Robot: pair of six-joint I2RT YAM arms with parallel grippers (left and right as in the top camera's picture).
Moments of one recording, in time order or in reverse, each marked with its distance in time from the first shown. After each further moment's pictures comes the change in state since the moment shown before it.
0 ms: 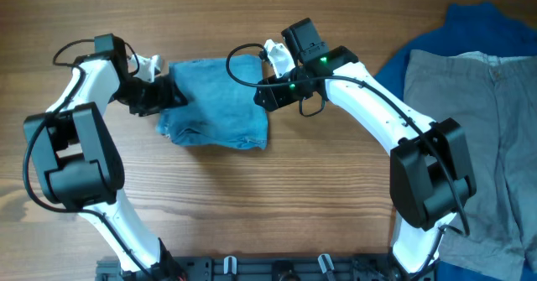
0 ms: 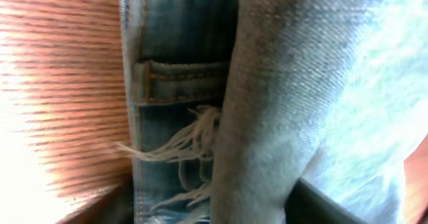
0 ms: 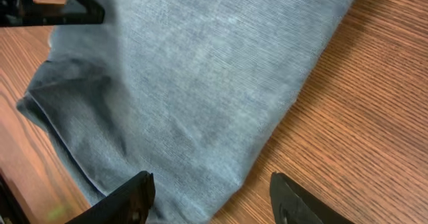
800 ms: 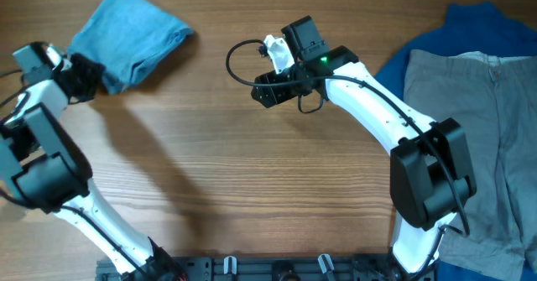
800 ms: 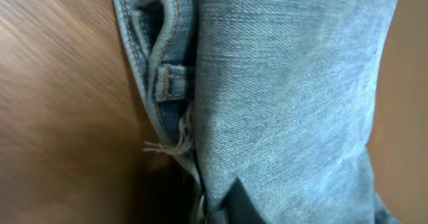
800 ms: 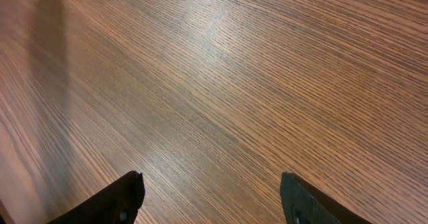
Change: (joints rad) left arm 0.305 0.113 0.013 0.680 0.008 -0.750; right arm -0.003 0.000 0.000 0.055 0.027 0.008
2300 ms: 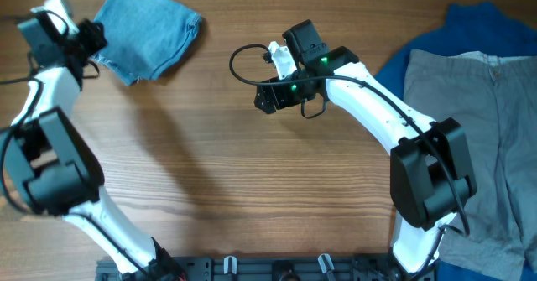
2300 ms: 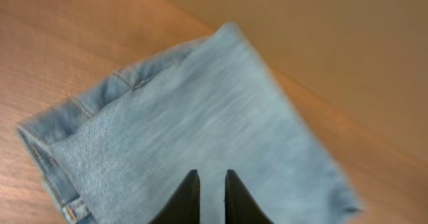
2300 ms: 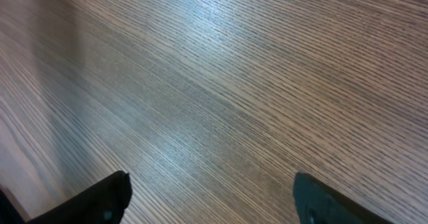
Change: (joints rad) left arm -0.101 -0.079 0.023 0.215 -0.067 0.314; right arm -0.001 0.000 -0.006 -0.091 0.010 0.042
